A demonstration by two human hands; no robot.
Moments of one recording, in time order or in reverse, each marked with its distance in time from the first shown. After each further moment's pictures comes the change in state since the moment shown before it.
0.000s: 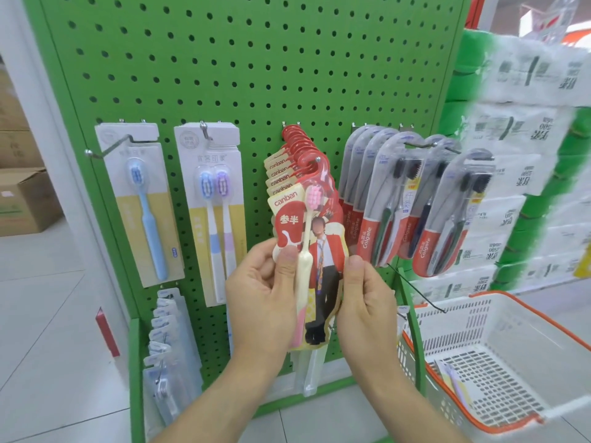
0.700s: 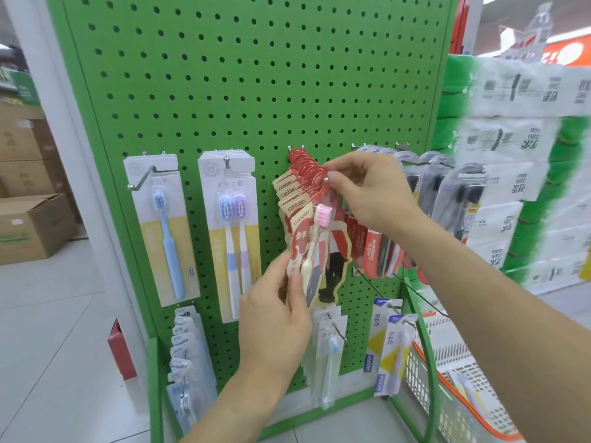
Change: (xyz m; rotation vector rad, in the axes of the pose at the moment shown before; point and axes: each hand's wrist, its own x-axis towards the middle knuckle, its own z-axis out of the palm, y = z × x) left_hand 0.004 0.000 -0.023 0.468 -0.132 0.209; right_hand 0.128 -0.103 0.001 -0.337 -0.286 -0.265
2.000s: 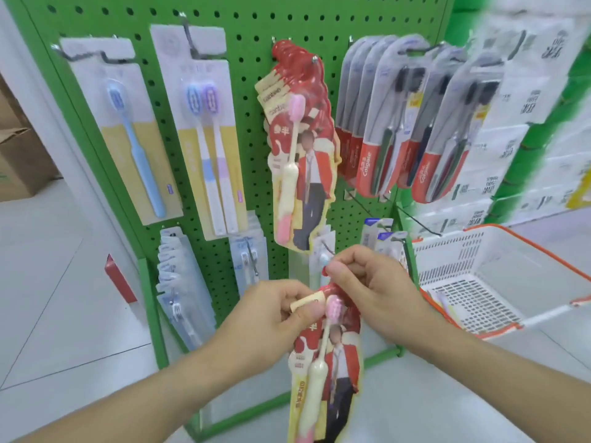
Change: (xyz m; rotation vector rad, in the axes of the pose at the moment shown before) left_hand -0.071 -0.030 -0.036 0.032 -0.813 -0.429; right_hand -0.204 0.069 0.032 0.240 -0.266 0.337
